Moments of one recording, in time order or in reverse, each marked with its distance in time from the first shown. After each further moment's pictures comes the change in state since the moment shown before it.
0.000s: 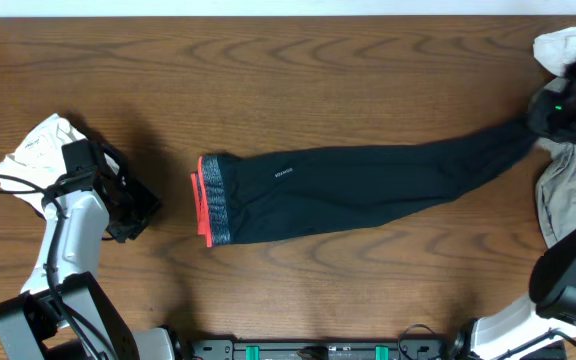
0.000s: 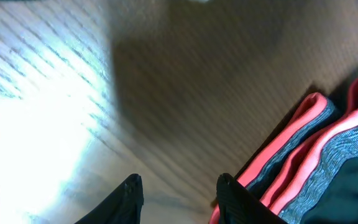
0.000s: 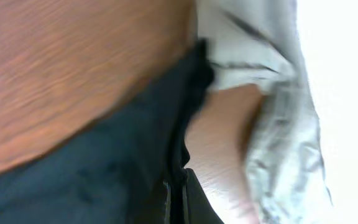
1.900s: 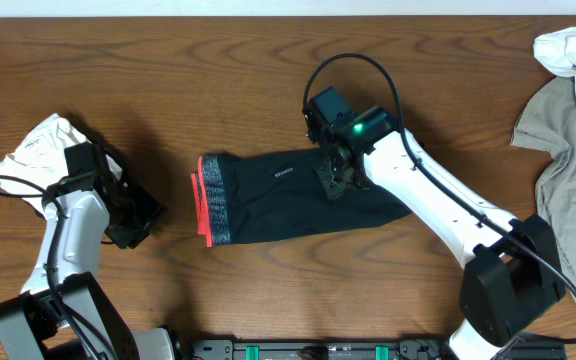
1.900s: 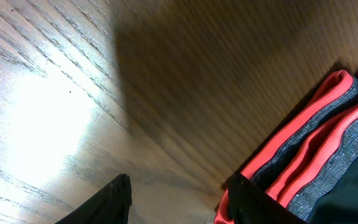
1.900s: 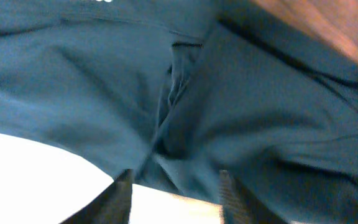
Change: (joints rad) left arm 0.000 0.000 0.000 -0.064 0.000 0.002; right arm 0.944 0.009 -0.123 -0.086 0.032 0.083
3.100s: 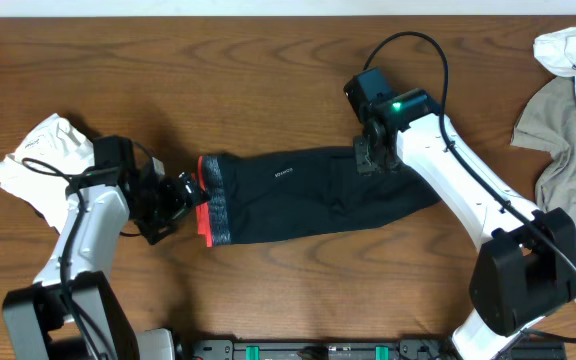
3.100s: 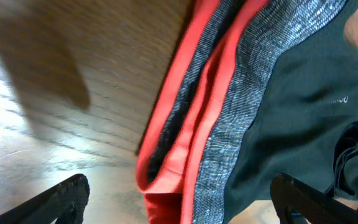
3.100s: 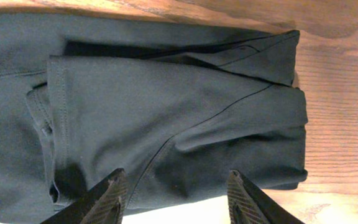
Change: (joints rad) left arm -0.137 0.014 0.000 0.024 0.224 0.102; right arm -0.174 0.000 0.000 -0.026 0.141 0.203
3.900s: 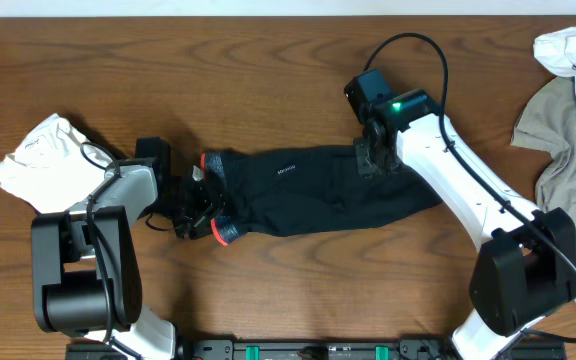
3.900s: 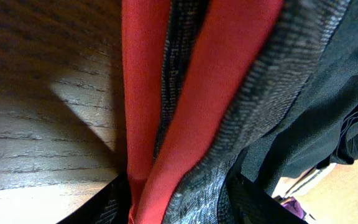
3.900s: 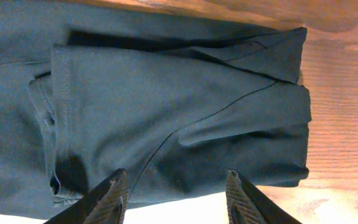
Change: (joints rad) left arm -0.121 0.252 0.016 0.050 0.201 -0.014; right arm 0.000 0.000 -0.001 -0.016 0.000 0.001
